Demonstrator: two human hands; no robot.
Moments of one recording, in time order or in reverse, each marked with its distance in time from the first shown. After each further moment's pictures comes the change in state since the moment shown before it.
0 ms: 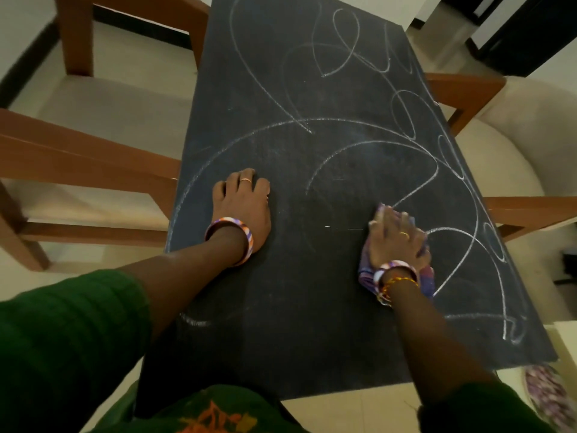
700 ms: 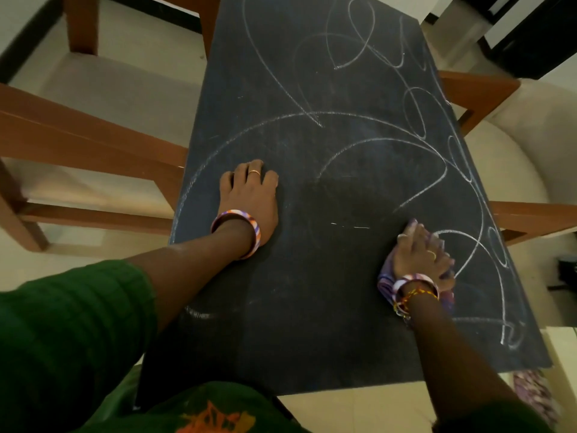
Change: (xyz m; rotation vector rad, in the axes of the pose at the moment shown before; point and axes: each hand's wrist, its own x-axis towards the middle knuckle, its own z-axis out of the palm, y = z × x) left_hand 0.002 0.000 0.001 -0.008 -0.002 -0.003; right_hand -0.005 0.018 -0.011 0.050 0.015 0.235
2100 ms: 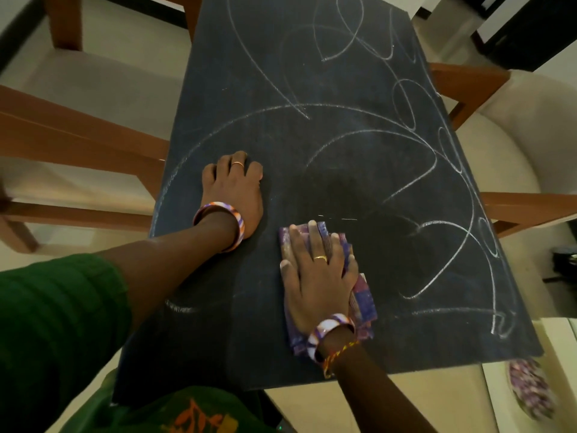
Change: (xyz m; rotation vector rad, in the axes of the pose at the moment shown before) left_hand 0.001 0.001 0.006 0.038 0.024 -0.021; right_hand -0.124 -0.013 0.038 -0.256 -0.093 -0.775
